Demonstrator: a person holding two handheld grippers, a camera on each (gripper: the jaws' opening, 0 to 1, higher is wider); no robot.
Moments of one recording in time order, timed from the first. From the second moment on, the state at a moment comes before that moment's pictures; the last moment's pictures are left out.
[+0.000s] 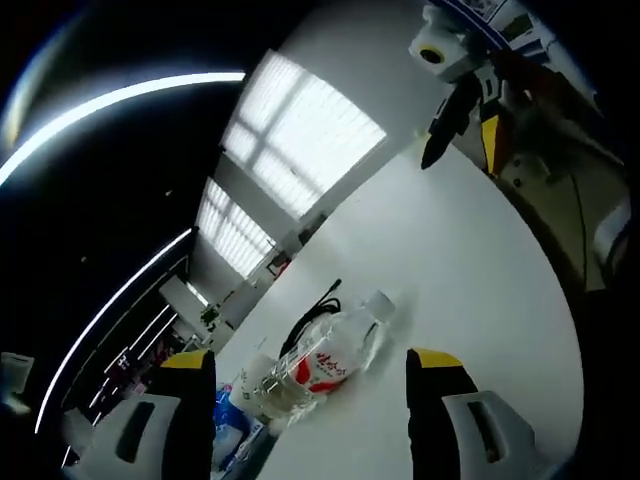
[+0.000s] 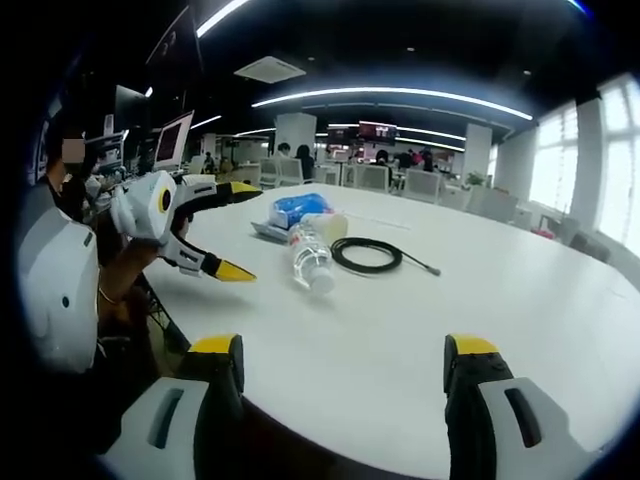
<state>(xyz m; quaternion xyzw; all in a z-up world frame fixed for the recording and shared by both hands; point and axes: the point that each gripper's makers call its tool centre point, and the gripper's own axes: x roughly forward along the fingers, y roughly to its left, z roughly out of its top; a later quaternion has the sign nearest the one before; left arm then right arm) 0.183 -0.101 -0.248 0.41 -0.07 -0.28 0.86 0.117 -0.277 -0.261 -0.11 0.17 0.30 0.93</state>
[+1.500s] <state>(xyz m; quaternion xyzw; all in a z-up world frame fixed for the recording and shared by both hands) 0.193 -0.130 -0.251 0.55 -0.13 -0.27 0.78 0.114 -0.282 -0.266 -0.10 0.17 0.30 0.93</state>
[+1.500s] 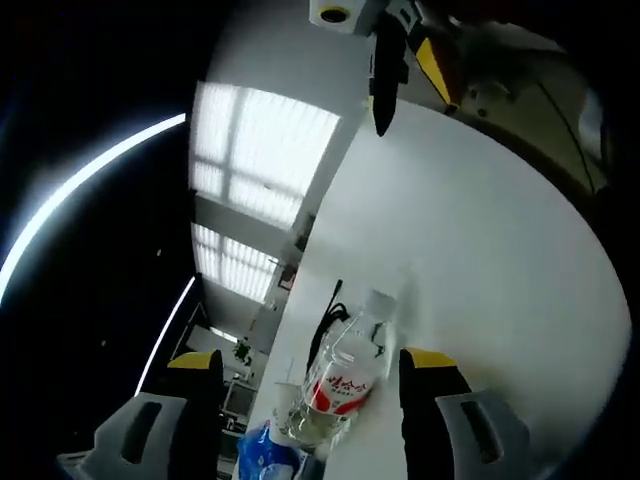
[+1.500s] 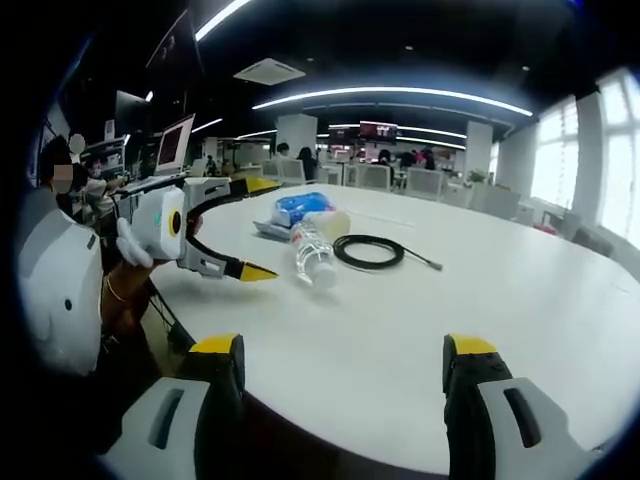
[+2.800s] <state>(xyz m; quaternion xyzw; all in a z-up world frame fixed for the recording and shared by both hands) 0.206 -0.150 -0.255 0.60 -0.16 -0.28 0.73 0.111 -0.282 -0.265 -0.10 0.17 0.31 0.93</state>
